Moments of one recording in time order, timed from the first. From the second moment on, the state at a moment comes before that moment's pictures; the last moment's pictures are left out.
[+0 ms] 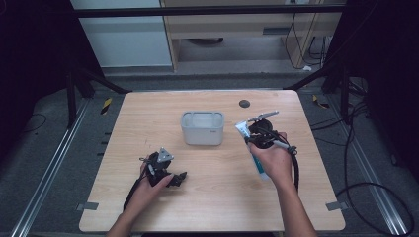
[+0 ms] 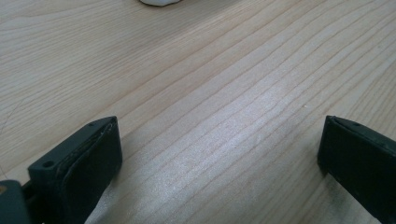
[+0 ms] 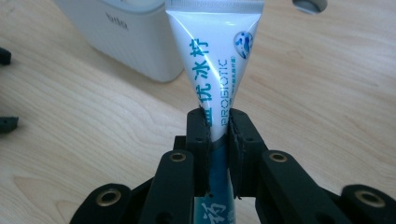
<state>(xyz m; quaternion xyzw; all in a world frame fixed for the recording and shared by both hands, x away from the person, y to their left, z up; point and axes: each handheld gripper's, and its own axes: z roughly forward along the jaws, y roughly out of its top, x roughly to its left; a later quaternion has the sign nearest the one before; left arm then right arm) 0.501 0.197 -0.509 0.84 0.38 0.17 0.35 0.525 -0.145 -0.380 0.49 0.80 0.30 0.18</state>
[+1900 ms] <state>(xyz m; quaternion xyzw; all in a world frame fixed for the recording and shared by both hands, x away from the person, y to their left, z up) 0.502 0.197 -0.509 0.84 0.38 0.17 0.35 0.526 -0.100 -0.300 0.46 0.71 0.45 0.30</state>
